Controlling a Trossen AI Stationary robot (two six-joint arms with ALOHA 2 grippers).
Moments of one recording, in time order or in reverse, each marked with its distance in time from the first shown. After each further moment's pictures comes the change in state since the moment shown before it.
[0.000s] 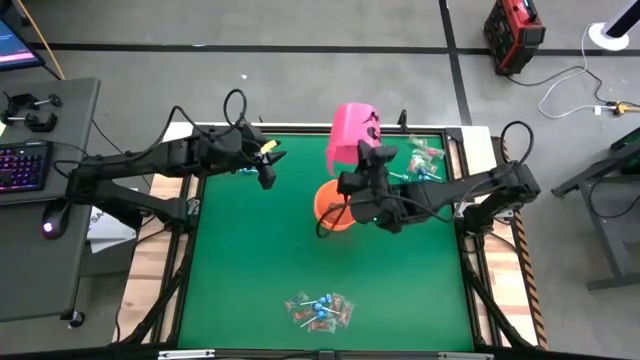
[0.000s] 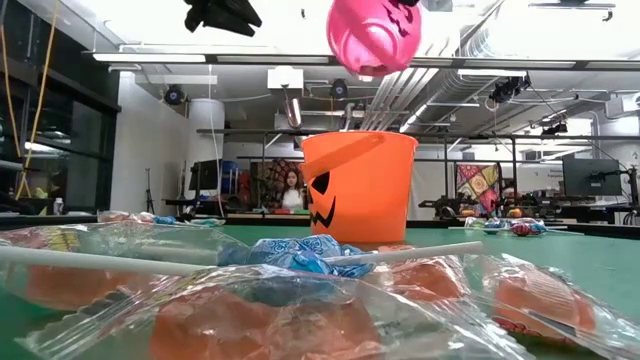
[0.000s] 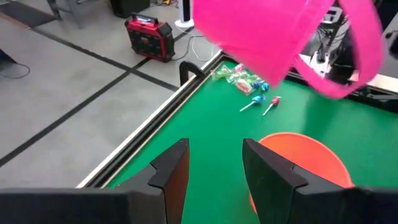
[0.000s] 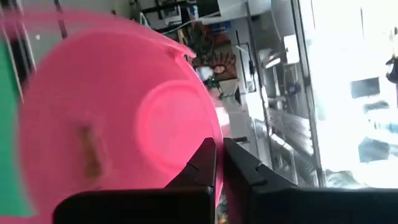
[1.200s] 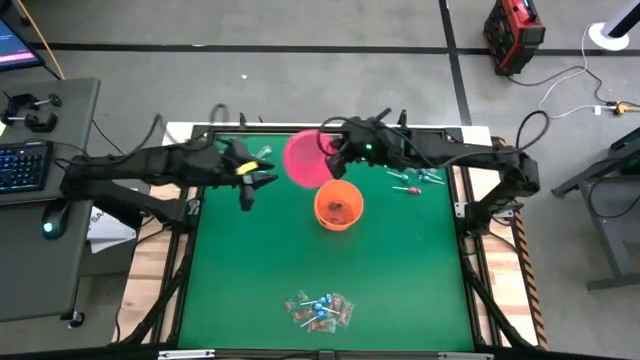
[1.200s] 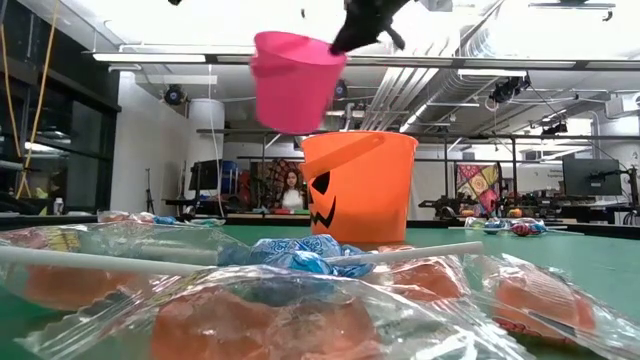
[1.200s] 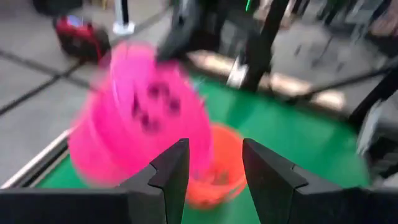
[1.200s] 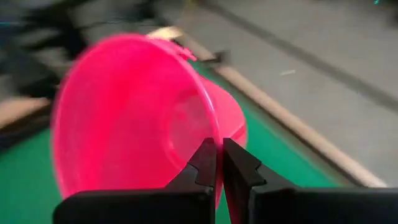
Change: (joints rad) left arm -0.179 -0.131 0.000 -0.049 0.088 -0.112; right arm -0.403 -0.032 -0.001 -0.090 -1.201 1.188
